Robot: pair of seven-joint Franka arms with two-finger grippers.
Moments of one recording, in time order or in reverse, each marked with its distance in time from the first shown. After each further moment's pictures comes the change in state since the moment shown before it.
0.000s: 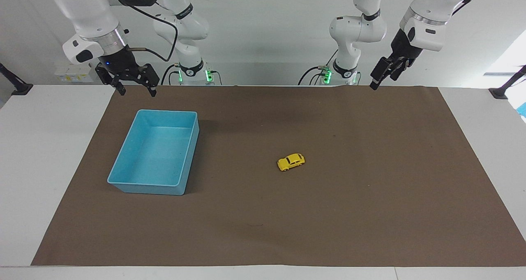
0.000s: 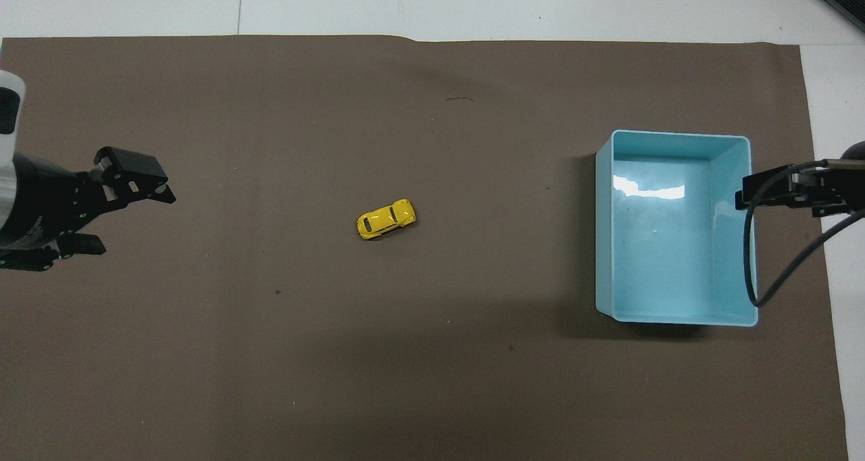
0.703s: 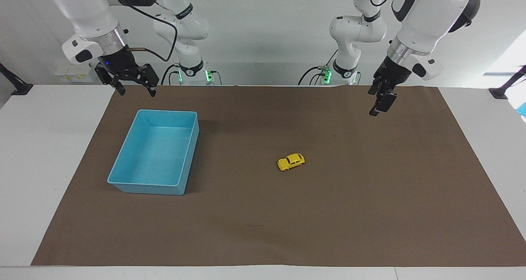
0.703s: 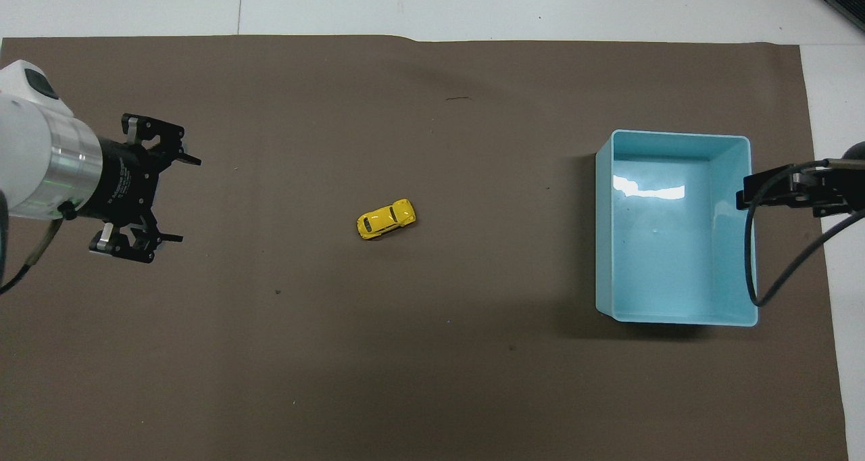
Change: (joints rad) left arm -0.022 0.095 0.002 -0.053 -0.015 0.152 -0.757; right arm -0.002 0.000 0.000 0.000 0.000 0.000 0.000
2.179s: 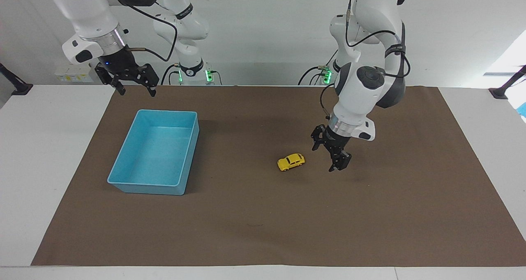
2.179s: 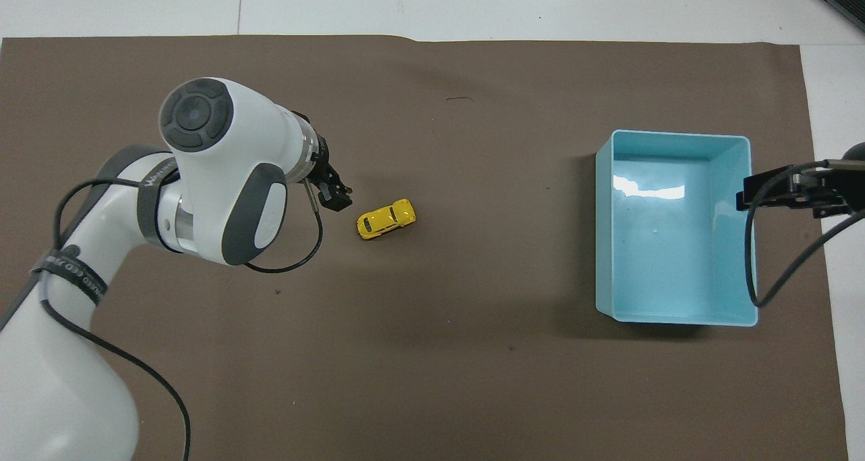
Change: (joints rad) left arm -0.205 0.353 -0.010 -0.026 0.000 0.487 -0.735; right arm 0.000 0.000 0.000 0.000 0.000 -0.005 0.000
